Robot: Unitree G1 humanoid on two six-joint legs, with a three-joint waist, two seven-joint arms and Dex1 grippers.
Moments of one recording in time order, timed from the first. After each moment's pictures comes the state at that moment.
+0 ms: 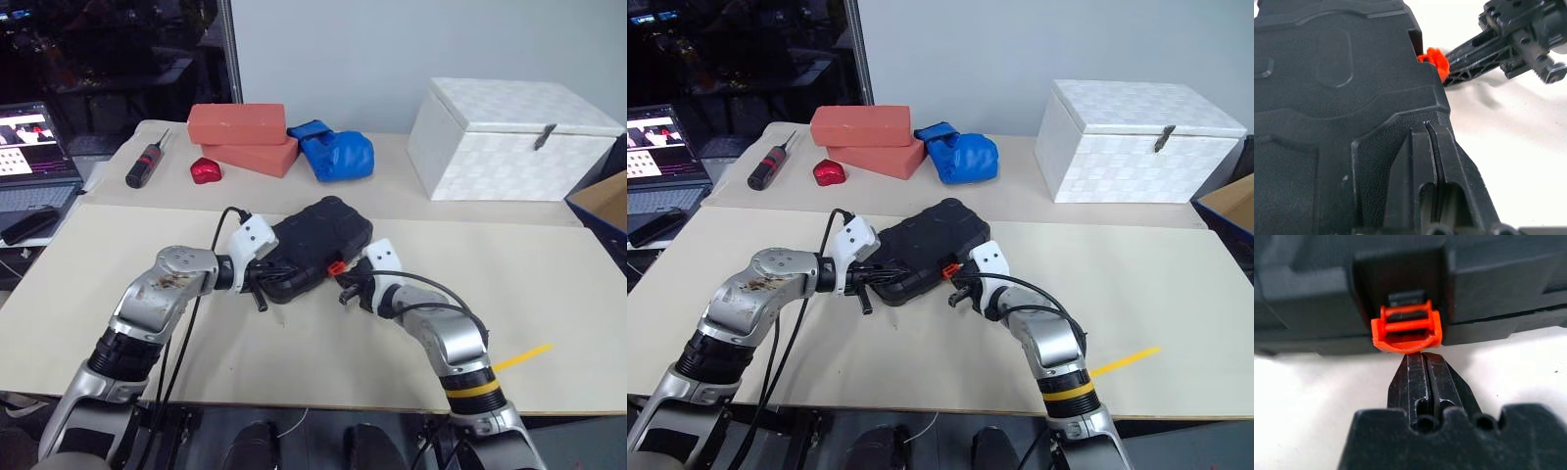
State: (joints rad) left arm -0.58 0.63 -0.22 -0.12 -0.31 0.73 -0.89; right arm -0.42 -0.20 0.12 -0.11 0.18 0.77 0.43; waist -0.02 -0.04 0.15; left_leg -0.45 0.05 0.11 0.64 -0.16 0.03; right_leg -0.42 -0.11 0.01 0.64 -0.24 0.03
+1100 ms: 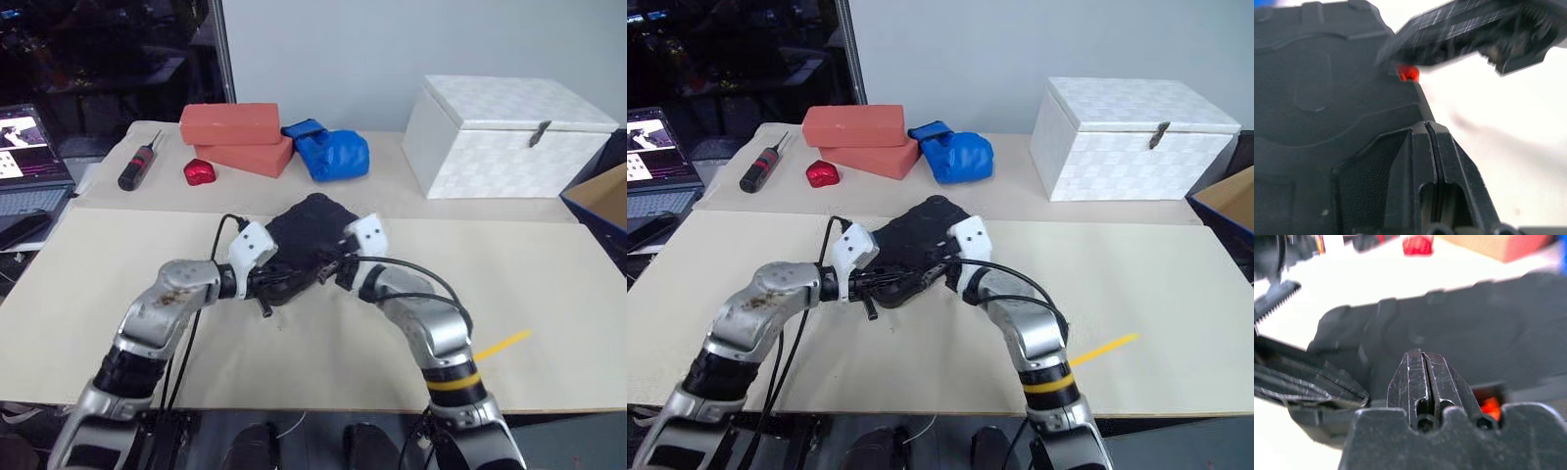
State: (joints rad) left arm -0.41 0.54 -0.10 -0.18 -0.36 0.57 -0.86; right arm -0.44 -0.18 0.10 -0.25 0.26 0.59 0.49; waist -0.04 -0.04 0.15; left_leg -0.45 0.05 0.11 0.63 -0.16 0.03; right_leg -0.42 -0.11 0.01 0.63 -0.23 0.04
